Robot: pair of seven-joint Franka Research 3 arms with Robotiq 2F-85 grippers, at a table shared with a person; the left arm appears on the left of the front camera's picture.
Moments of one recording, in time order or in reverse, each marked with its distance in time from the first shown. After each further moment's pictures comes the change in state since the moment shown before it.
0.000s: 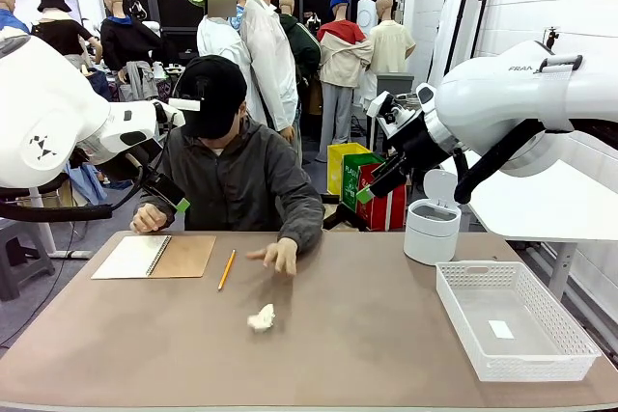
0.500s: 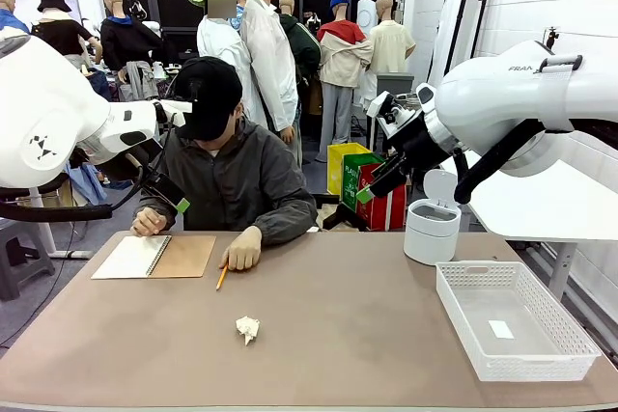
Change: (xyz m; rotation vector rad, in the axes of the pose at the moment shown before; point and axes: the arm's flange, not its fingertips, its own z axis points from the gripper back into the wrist) left arm 0.000 0.000 0.000 0.000 0.000 0.000; right arm 0.000 0.000 0.000 0.000 0.000 0.000
